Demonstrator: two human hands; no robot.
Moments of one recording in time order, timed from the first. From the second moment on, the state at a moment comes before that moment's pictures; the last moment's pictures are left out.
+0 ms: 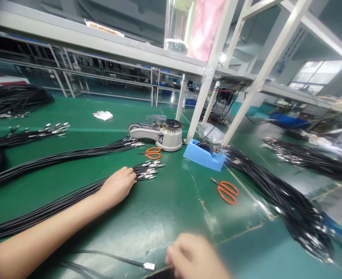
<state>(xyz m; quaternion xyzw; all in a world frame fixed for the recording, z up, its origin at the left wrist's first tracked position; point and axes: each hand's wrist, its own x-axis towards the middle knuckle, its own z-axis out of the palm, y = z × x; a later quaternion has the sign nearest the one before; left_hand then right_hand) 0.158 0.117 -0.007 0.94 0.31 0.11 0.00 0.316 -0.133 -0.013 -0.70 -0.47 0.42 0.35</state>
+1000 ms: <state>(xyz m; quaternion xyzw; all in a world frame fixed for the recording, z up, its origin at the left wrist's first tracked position) 0.145 0.090 -0.007 0.81 0.41 0.22 0.36 0.319 0.056 -0.007 -0.53 -0.34 0.47 0.62</state>
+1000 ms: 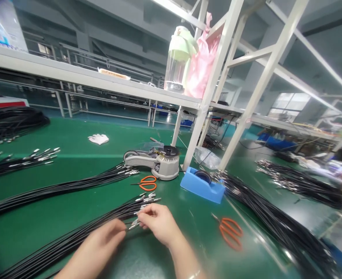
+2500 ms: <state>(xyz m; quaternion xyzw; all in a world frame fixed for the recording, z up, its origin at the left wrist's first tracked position) 0.142 0.088 0.004 0.56 0.38 0.29 0.67 0.363 0.204 0.067 -0.56 -0.10 0.36 0.74</state>
